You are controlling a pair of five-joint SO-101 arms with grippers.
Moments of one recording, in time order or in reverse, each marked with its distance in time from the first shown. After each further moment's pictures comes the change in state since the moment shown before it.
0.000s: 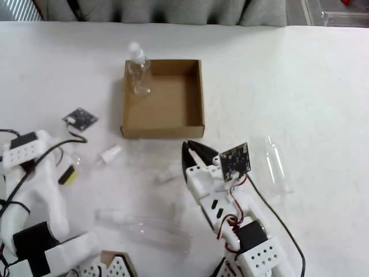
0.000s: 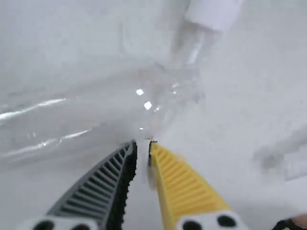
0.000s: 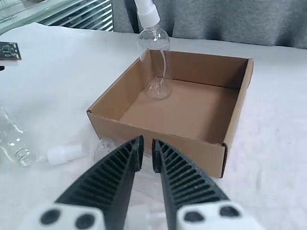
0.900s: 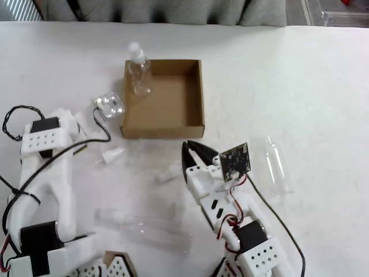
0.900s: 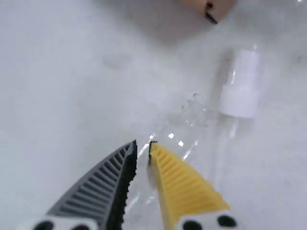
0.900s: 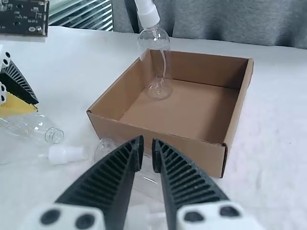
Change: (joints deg) left arm 9.8 0.0 -6.8 -12.3 -15.8; right arm 0.0 0.0 0.0 0.0 0.3
